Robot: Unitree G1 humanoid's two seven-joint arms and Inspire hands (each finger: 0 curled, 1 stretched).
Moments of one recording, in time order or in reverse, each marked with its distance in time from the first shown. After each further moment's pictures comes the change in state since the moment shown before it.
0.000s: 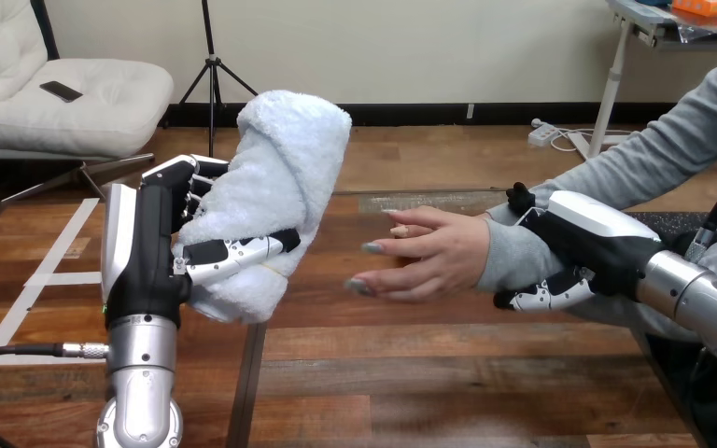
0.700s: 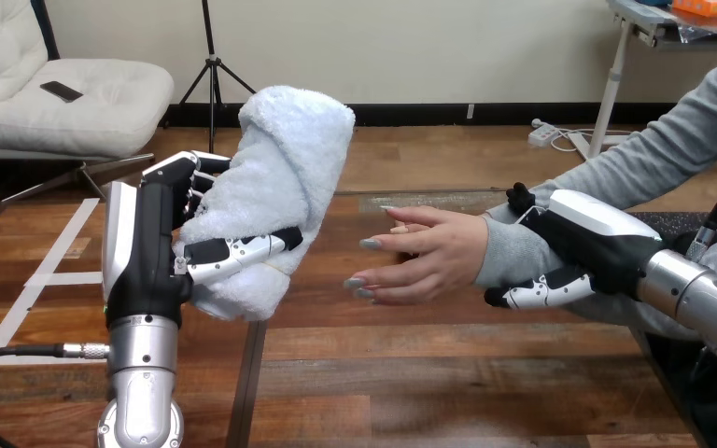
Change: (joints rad) left arm -0.001 0.000 0.001 0.012 0.000 -0.046 0.005; right arm 0.000 0.000 -0.006 -0.001 0.000 0.000 0.002
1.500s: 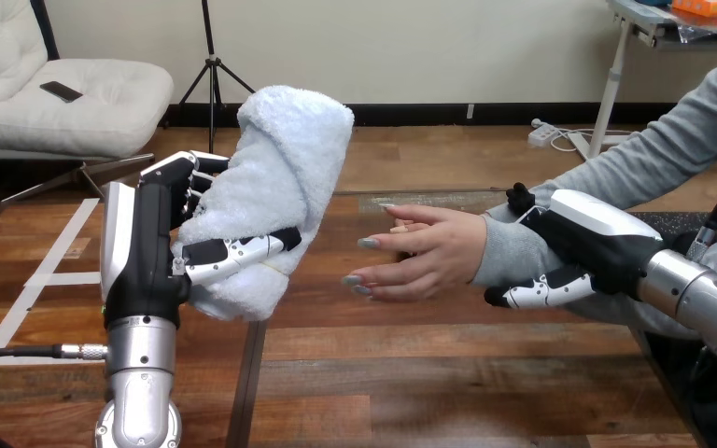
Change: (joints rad) left arm 0.000 0.006 0.003 0.009 -0.006 -0.013 -0.004; right arm 0.000 0.000 0.000 0.000 -0.003 0.004 -0.004
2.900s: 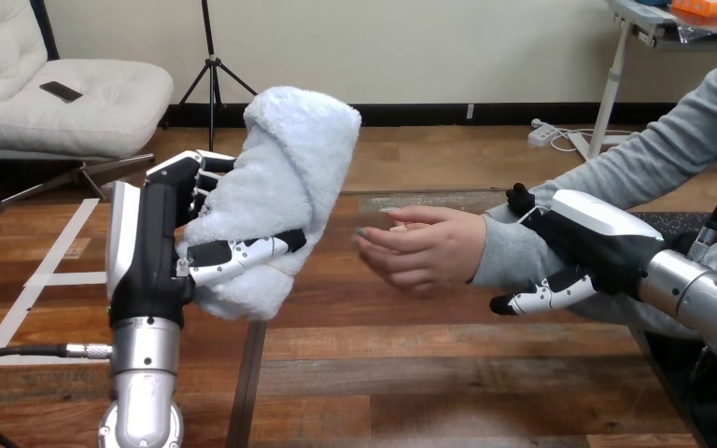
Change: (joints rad) left arm -0.054 0.001 0.002 0.185 -0.002 -0.209 0.037; right arm 0.000 -0.001 0.000 0.000 -0.001 0.010 -0.001
